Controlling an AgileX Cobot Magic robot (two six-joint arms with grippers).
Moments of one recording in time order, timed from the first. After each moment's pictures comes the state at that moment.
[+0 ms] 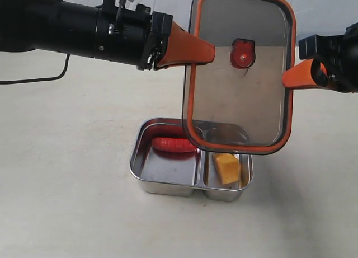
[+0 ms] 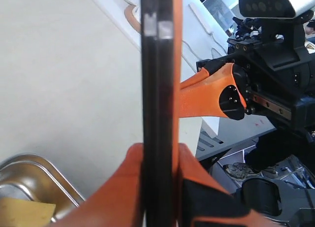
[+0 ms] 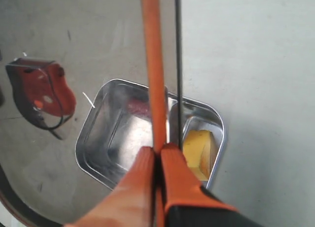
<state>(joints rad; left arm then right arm) -0.43 1.67 -1.13 -1.57 1.00 1.13 0.15 1.21 -0.87 0.83 0.89 -0.56</state>
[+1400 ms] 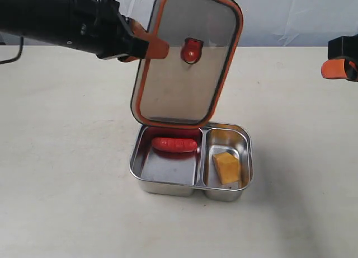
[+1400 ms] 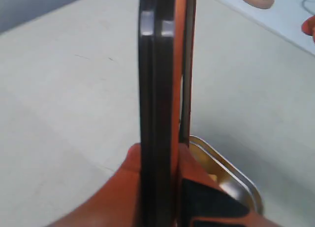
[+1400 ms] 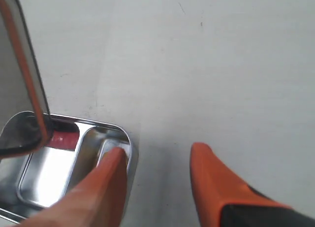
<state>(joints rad) -0.38 1.54 -1.13 -1.17 0.70 1.16 0.15 1.09 -0.87 0.42 0.77 -0.25</state>
